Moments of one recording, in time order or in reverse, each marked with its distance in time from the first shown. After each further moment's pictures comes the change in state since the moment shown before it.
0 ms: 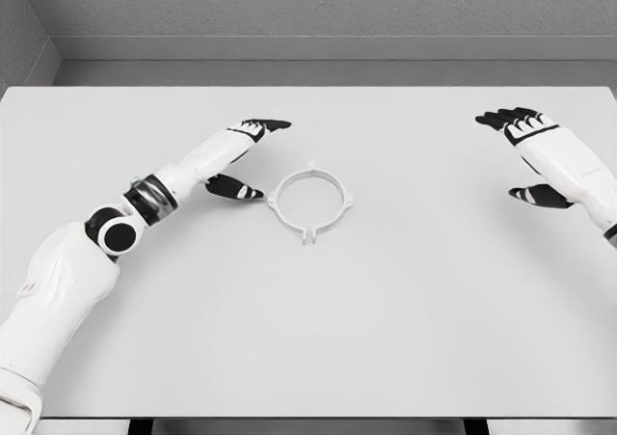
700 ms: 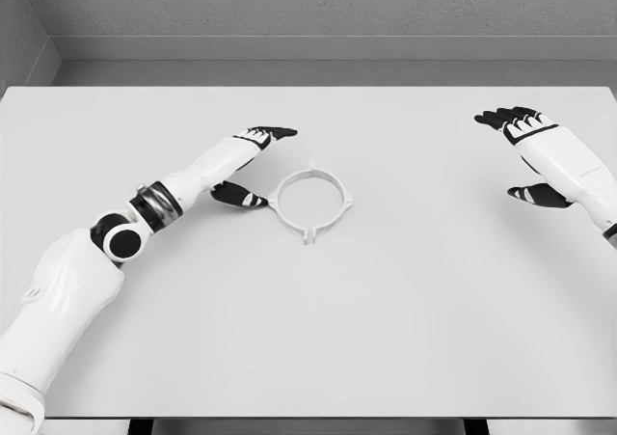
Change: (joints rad) left arm 0.018 -0.008 -0.008 -0.018 -0.004 0.000 0.000; right arm -0.002 0.001 0.002 0.000 -0.006 -0.002 0.000
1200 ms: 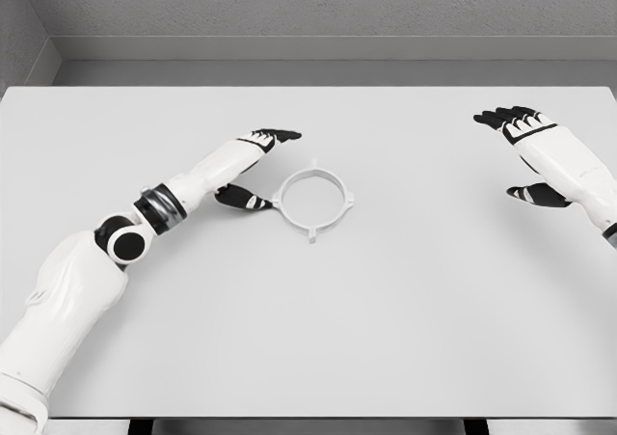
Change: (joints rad) left arm 0.006 -0.008 0.000 -0.003 -0.006 0.000 0.000; right arm -0.002 0.000 0.003 -0.001 0.000 0.000 0.000
